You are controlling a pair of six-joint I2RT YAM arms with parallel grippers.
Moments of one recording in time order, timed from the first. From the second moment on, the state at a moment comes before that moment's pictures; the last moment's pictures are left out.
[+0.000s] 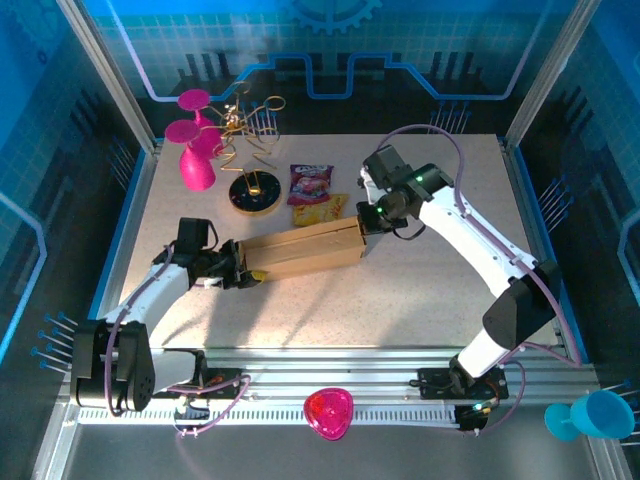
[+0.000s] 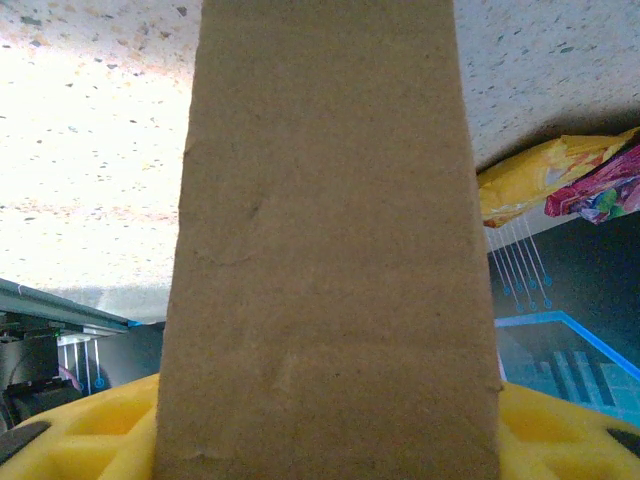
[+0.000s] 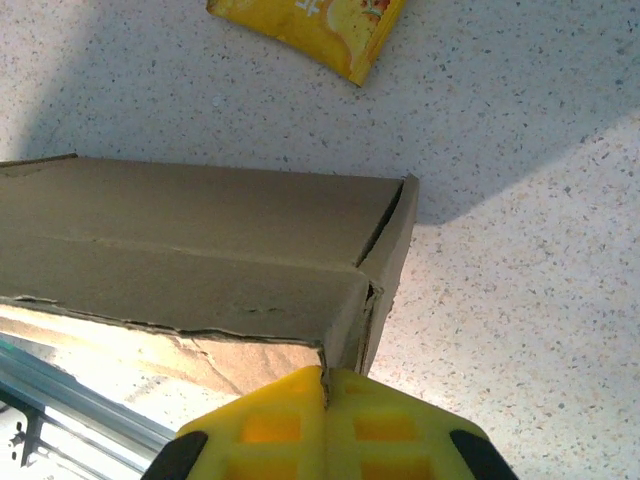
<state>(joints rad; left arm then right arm) 0.00 1.22 0.62 -0.40 0.77 -2.00 0.56 1.61 1.60 -1.15 -0.13 0.36</state>
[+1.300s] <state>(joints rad) 0.00 1.24 0.63 -0.38 0.75 -2.08 0.62 1.44 1.24 -0.74 0.03 0.25</state>
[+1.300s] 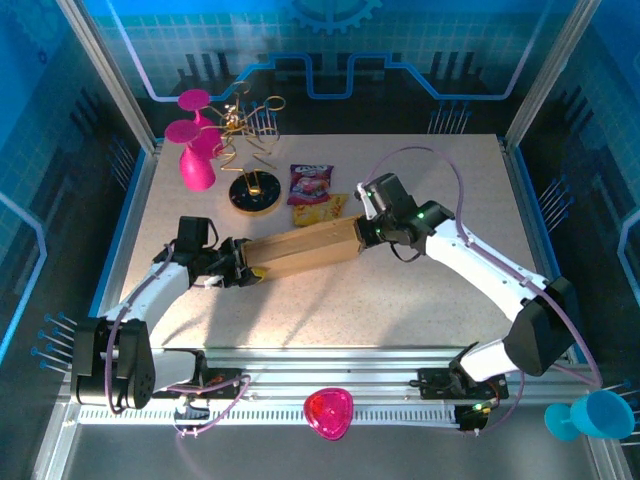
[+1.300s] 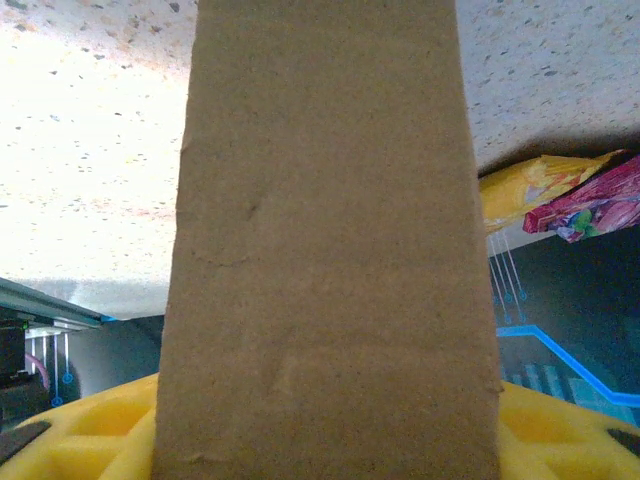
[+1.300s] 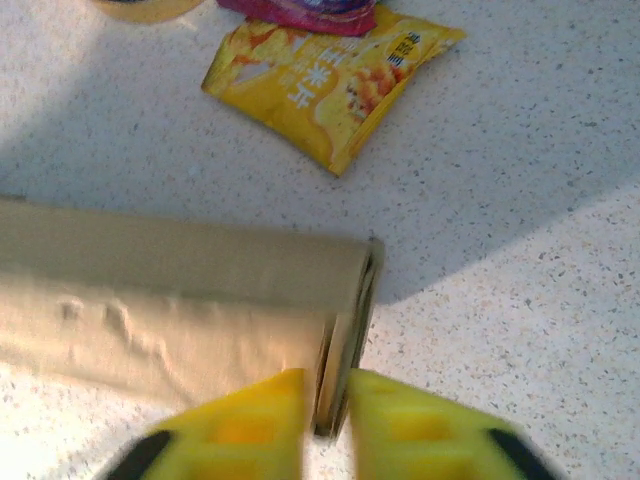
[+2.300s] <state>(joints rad) 0.00 1.26 0.65 -0.39 0.74 -2.09 1.19 1.86 1.90 -0.91 0.29 0.69</state>
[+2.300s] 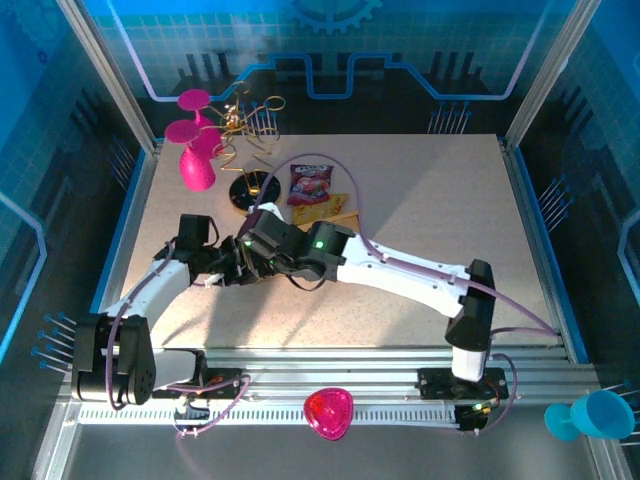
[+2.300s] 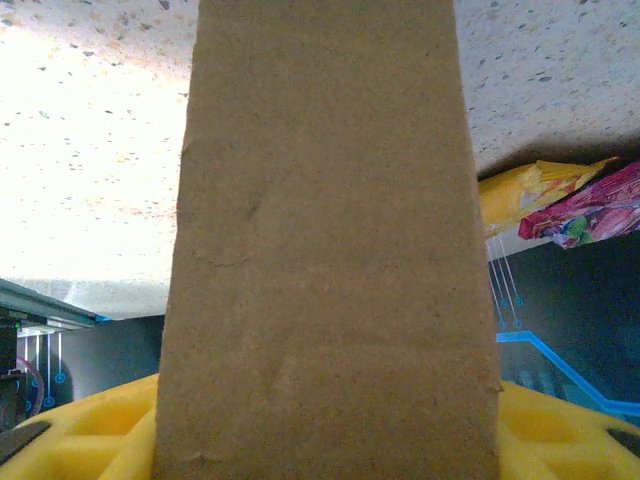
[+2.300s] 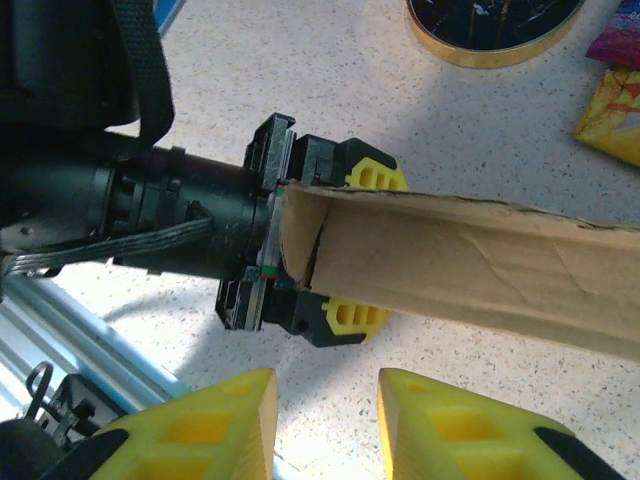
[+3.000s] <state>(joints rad) 0.00 1.26 0.65 -0.40 0.73 -2.09 1.20 2.22 2.33 -1.07 0.35 0.72</state>
